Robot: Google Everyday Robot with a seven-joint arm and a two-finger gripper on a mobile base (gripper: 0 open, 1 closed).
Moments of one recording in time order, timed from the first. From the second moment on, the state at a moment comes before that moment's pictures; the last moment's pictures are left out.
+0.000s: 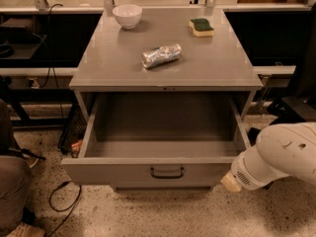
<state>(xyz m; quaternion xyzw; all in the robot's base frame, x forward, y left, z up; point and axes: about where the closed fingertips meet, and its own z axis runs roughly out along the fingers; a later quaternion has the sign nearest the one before) 0.412 -0.207 0.659 -0.34 0.93 0.04 0.13</state>
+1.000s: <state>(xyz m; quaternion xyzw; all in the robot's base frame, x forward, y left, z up) 0.497 -0.199 0.653 -0.27 0.92 0.07 0.26</state>
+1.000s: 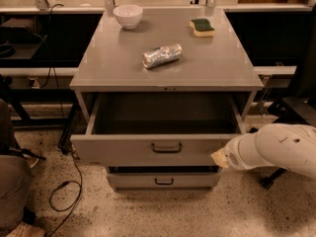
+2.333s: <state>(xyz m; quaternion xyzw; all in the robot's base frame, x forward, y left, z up) 0.615 -0.146 0.656 -0.28 0.89 0.12 0.33</state>
